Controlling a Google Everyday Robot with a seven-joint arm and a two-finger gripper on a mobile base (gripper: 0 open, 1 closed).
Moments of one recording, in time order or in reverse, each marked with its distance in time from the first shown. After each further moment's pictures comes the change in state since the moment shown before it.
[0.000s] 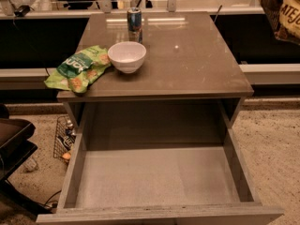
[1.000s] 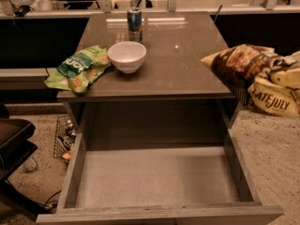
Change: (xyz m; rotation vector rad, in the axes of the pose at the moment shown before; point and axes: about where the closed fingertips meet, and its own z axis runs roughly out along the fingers) arm 0.109 0.119 0.006 -0.435 -0.011 -0.301
